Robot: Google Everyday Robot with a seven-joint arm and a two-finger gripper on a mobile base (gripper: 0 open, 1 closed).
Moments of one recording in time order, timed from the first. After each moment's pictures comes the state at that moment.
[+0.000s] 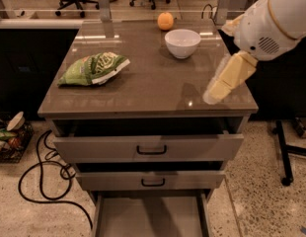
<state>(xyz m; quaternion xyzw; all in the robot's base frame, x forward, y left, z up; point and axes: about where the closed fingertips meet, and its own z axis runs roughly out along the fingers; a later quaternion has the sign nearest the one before) 0.516 -0.143 0.971 -0.57 0.76 0.05 0.31</state>
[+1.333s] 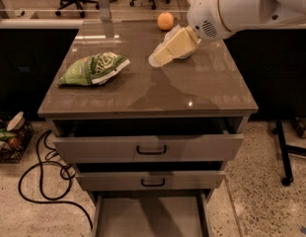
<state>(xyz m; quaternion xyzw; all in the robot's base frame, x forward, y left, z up) 0.598 -0.049 1.011 -0.51 0.70 0.09 0.49</state>
